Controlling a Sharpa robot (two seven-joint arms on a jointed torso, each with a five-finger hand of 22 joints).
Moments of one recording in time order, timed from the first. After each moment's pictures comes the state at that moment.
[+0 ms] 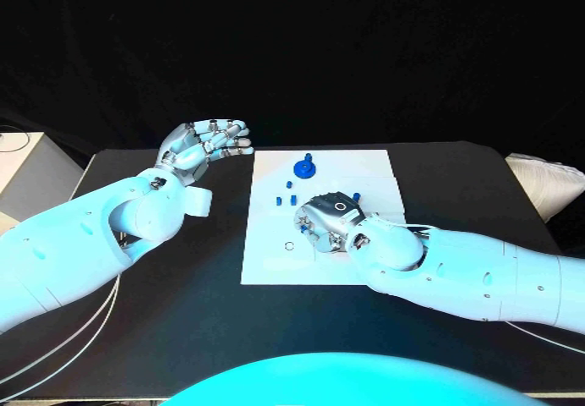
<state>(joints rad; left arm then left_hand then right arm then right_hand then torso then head) 0.91 -0.82 0.33 1.45 -0.21 -0.17 0.40 1.39 -0.18 0.44 0.15 0.24 0.90 0.21 0.21 0.36 0.97 0.18 0.18 0.07 0.86 0.14 0.44 0.22 0.17 0.82 0.25 0.35 0.34 1.03 -0.64 -0.13 1.53 -1.89 -0.46 -0.30 1.34 -0.23 0.69 0.02 0.19 1.04 0.13 0.28 0.42 1.25 0.07 0.07 0.16 1.47 -0.03 1.34 1.27 0.08 1.46 0.06 1.19 1.31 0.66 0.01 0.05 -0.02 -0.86</state>
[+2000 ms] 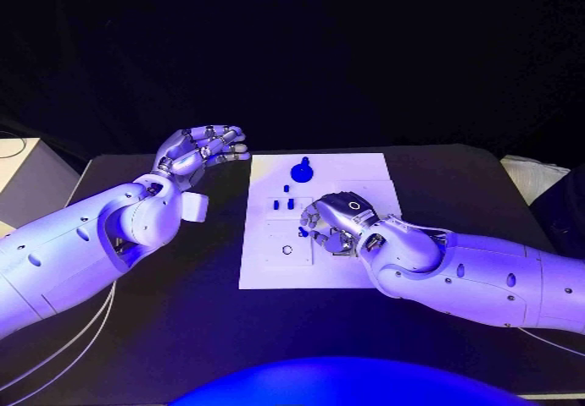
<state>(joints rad) 0.91 -0.82 0.33 1.44 -0.21 -0.17 0.39 1.39 -0.18 0.43 0.16 0.24 0.90 0.22 0.21 0.36 0.96 0.18 0.18 0.07 0.86 0.14 0.44 0.23 0.17 0.82 0.26 0.34 0.33 1.04 -0.73 -0.12 1.61 -1.80 -0.53 -0.29 1.41 -0.28 0.61 0.10 0.21 1.01 0.13 0.19 0.38 1.18 0.07 0.20 0.08 1.47 -0.01 1.32 1.19 0.11 1.46 0.08 1.05 1.25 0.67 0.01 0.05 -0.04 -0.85</state>
